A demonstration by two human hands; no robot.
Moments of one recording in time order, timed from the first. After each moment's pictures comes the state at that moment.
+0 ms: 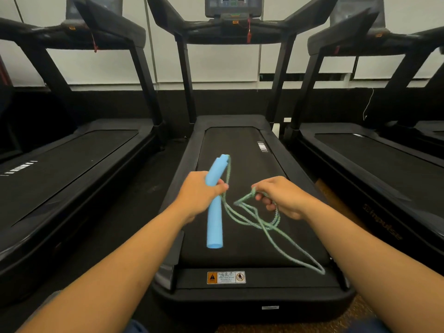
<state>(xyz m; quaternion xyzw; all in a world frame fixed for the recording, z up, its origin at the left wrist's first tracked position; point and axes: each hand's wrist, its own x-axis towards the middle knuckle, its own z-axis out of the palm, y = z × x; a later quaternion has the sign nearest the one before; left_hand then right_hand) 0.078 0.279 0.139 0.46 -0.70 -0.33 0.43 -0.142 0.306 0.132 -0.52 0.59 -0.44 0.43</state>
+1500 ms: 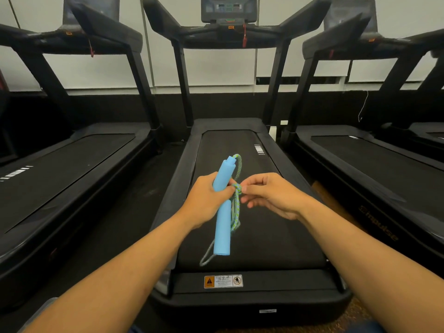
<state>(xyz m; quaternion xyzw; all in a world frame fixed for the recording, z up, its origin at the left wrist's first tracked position) 0.057 0.288 0.136 0.36 -0.75 -0.34 0.45 -0.142 0.317 0.147 -0.59 0.45 -0.46 0.50</state>
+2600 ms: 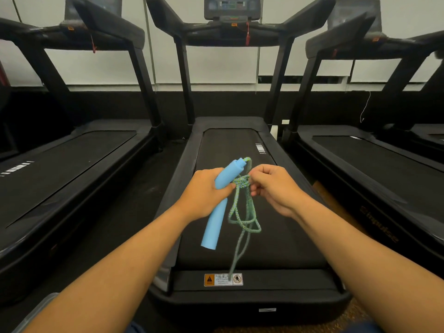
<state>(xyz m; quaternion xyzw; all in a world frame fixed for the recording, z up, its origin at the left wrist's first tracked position) 0.068 0.281 0.146 0.36 -0.81 -0.19 0.41 -0.124 0.309 0.149 -0.52 0.47 -0.58 0.41</state>
